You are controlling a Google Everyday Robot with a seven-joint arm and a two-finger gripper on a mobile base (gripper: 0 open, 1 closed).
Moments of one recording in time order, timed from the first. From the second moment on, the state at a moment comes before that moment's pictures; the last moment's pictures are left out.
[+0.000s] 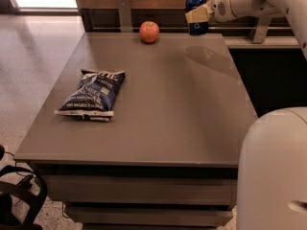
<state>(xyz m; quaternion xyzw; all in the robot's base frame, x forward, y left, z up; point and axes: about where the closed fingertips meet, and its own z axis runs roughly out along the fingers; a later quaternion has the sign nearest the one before) 0.818 -0.164 0.952 -0.32 0.79 0.15 0.50</state>
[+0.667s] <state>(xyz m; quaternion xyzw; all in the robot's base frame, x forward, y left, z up) 0.842 -0.166 0.906 -0.29 0.80 0.19 0.50</state>
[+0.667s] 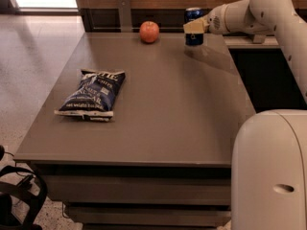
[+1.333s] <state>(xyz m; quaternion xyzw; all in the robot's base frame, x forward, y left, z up) 0.846 -0.148 0.883 -0.29 0.79 0.22 0.49</state>
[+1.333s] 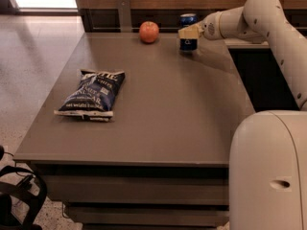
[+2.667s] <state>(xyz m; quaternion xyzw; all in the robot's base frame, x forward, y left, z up) 0.845 -0.118 0.863 -0.30 0.76 0.27 0.51</state>
